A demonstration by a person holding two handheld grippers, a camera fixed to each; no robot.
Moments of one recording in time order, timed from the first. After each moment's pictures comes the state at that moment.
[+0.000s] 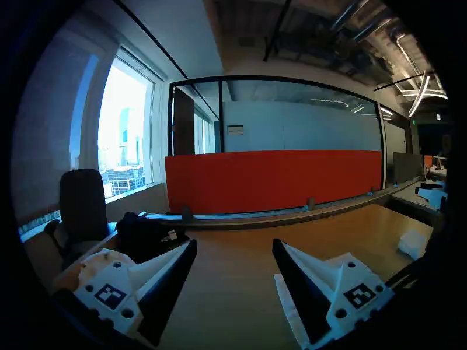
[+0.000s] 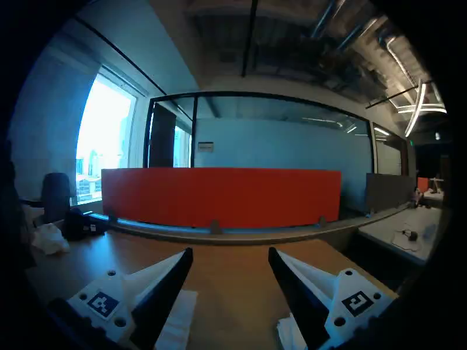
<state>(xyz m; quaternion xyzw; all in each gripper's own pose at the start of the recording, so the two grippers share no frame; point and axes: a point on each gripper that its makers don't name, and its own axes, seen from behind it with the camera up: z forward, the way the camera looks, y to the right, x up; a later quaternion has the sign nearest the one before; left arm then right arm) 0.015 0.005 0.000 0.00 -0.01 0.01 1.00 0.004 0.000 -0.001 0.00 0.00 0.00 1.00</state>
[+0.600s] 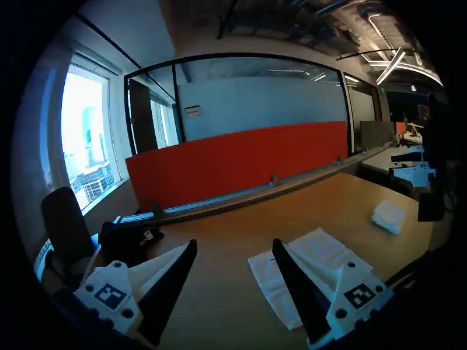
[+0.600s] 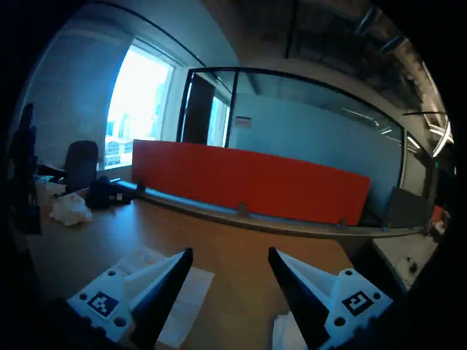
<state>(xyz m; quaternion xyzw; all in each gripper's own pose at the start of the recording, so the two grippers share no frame) 0.028 0.061 -0.013 -0.12 -0.09 0.08 0.99 0.008 -0.034 -0.024 0.11 -0.10 -0.08 0.98</state>
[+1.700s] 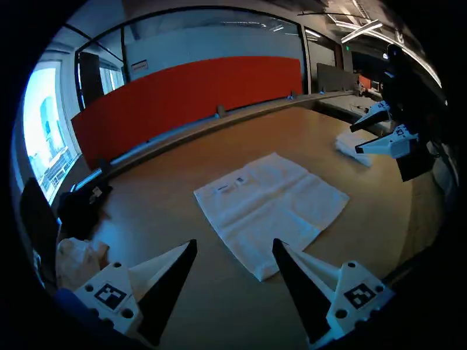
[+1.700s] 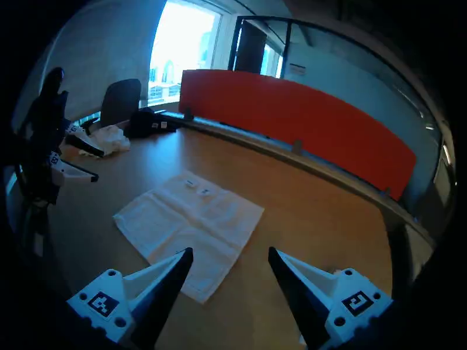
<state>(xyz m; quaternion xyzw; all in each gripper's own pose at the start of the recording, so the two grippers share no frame) -0.123 0.114 -0.051 -0.24 -0.24 0.14 0.93 -0.137 -0.079 -0.065 0.22 -0.27 -0.13 0.93</state>
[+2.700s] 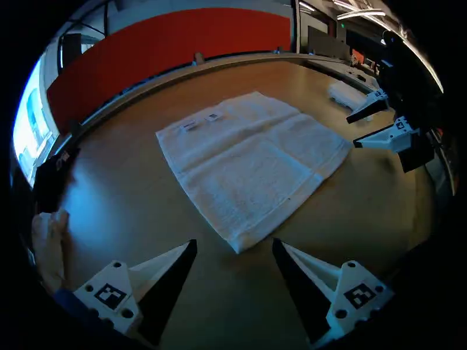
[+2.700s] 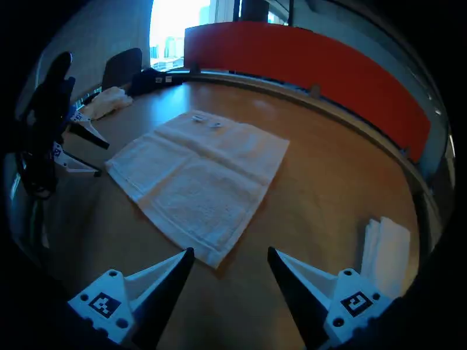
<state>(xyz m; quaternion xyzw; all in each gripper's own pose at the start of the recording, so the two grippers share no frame) -0.244 0.137 -0.064 -0.27 -0.35 0.15 0.88 -0.260 -0.078 -0.096 0.24 -0.37 -0.13 0.89</state>
